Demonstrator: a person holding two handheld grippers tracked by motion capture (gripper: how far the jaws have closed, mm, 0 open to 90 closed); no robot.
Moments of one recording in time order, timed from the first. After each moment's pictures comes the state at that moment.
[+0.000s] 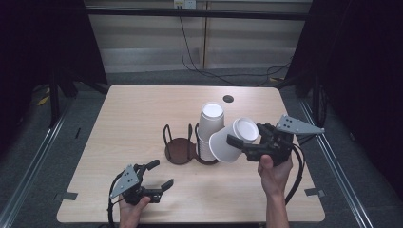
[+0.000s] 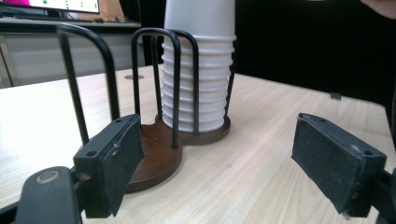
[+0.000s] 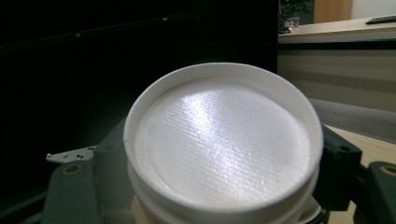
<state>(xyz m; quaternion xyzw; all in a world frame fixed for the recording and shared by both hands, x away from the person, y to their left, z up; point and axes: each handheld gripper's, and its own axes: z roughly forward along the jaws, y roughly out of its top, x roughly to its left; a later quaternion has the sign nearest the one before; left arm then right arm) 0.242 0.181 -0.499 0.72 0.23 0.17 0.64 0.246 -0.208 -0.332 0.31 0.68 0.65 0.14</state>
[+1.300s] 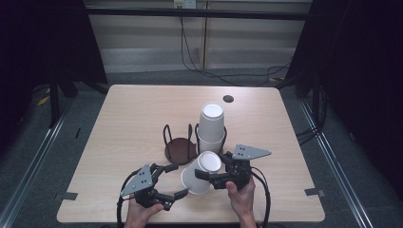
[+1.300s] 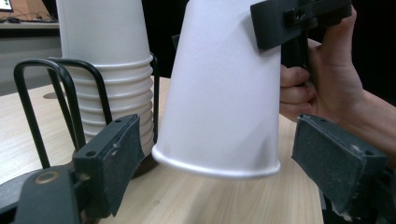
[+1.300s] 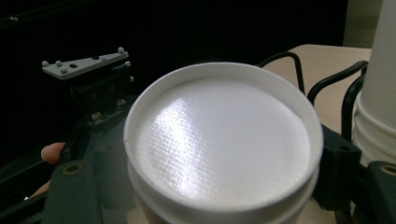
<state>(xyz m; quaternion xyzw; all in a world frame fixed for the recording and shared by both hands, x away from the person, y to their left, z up) 0.235 0.146 -0.475 0.74 0.14 0.08 0.66 0.244 -0.142 -0.430 0.29 0.71 0.64 0.03</state>
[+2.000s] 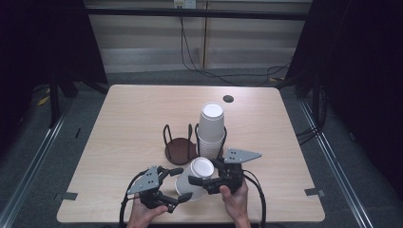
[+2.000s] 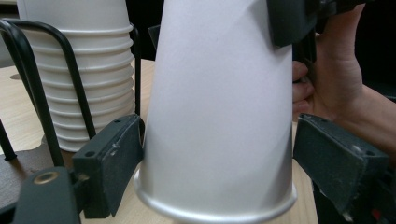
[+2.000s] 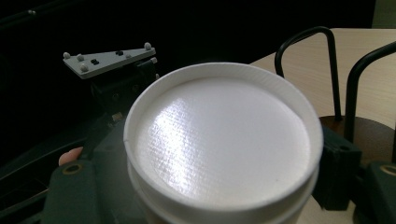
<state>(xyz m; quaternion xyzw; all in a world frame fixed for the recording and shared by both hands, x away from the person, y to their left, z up) 0.239 0.137 -0.489 0.76 0.13 0.05 0.64 0.245 -0.126 -0.445 0.27 0.72 0.64 0.00</state>
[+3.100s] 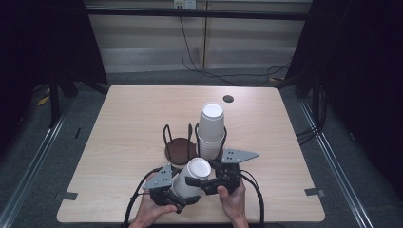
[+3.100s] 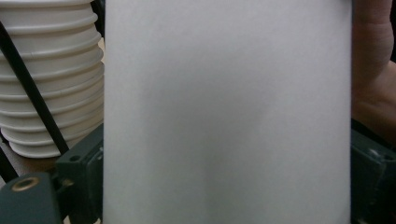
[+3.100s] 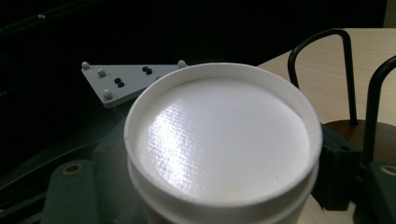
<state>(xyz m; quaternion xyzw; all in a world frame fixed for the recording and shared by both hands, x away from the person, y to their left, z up) 0.249 0.113 -0.494 0.79 0.09 0.03 0.61 0.243 -0.120 -0.443 0.27 0.72 0.64 -0.01</state>
